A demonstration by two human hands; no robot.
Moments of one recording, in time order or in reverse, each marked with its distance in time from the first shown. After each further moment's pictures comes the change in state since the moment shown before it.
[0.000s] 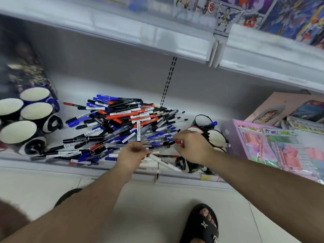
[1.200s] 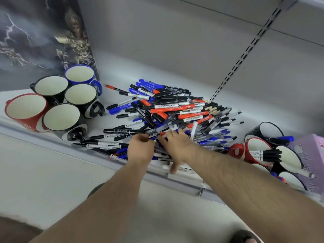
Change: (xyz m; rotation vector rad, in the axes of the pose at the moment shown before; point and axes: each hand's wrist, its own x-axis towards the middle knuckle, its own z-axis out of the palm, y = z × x) left_hand 0.086 -0.013 -0.088 -0.050 0.375 -0.091; right_hand 0.173 -0.111 0.134 -0.651 -0.410 -0.428
